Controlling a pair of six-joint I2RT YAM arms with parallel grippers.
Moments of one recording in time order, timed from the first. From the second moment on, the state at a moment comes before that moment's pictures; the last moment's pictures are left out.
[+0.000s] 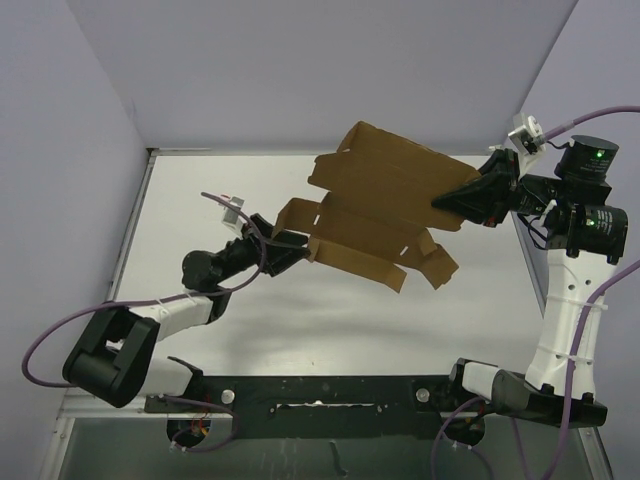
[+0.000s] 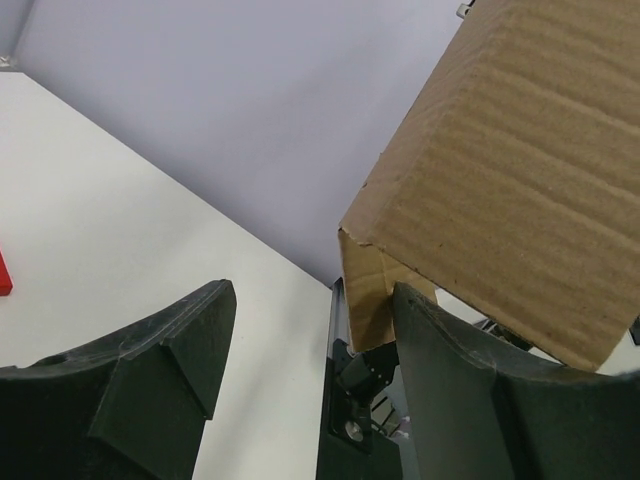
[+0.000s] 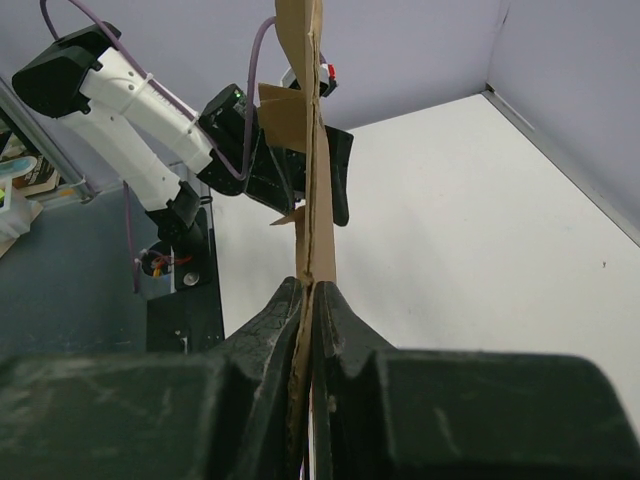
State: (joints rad) left arm -0.44 1.34 0.43 1.41 0.71 -1.08; right arm -0.22 1.20 1.73 -0.98 -1.54 -0.30
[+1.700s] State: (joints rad) left arm -0.18 0.92 0.34 0.84 0.59 -0.87; right arm -0.22 1.13 1.28 -0.89 -1.50 -0.43
